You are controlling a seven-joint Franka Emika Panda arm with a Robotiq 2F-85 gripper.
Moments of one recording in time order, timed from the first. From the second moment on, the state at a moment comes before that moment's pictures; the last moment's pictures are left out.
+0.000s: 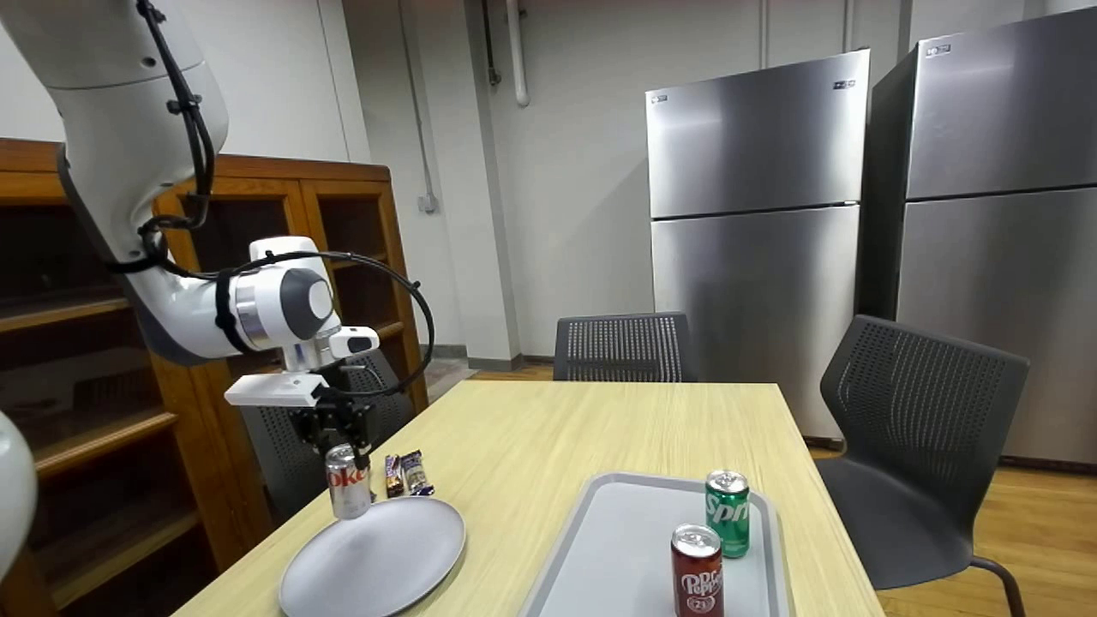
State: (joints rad) arm 0.30 0.27 0.07 -2.36 -0.15 2.67 0.40
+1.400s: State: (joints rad) arm 0.39 0.40 -0.02 -2.24 -0.21 2.67 0.43
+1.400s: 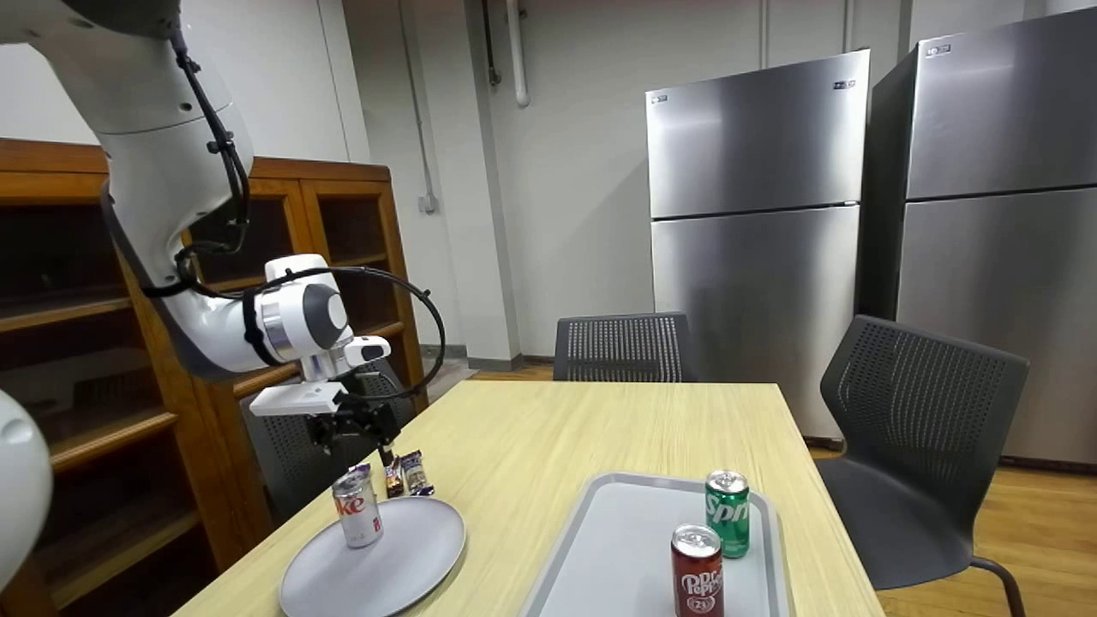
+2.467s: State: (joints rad) arm 0.20 0.26 -0.23 -2.31 -0.28 2.69 0.44
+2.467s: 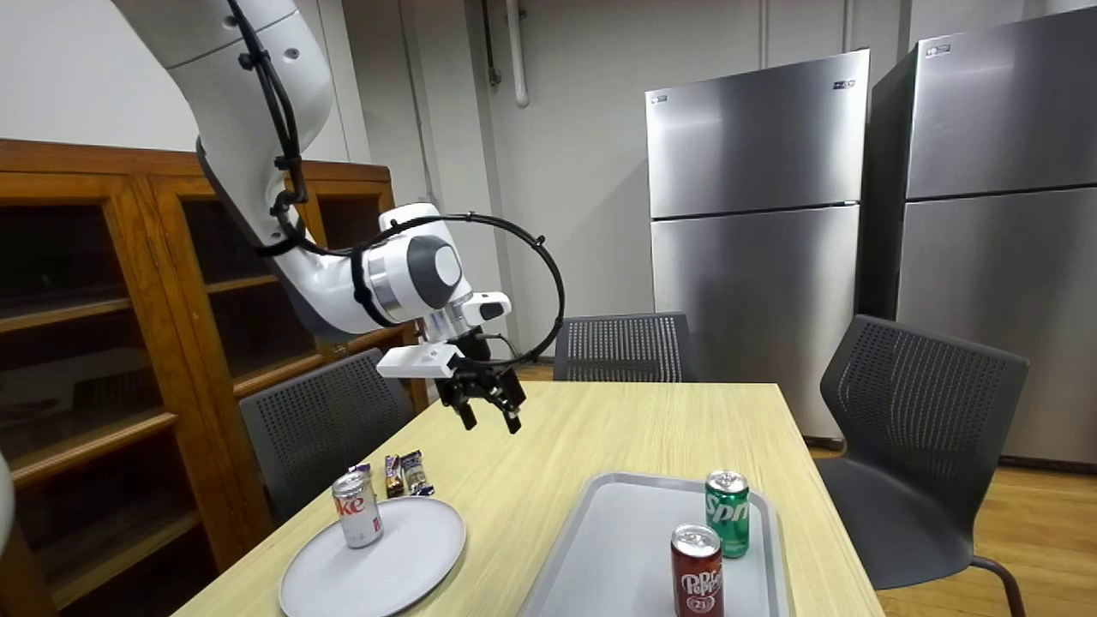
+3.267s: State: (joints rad) arm -0.01 0.20 -0.36 -2.40 -0.30 2.74 0.44
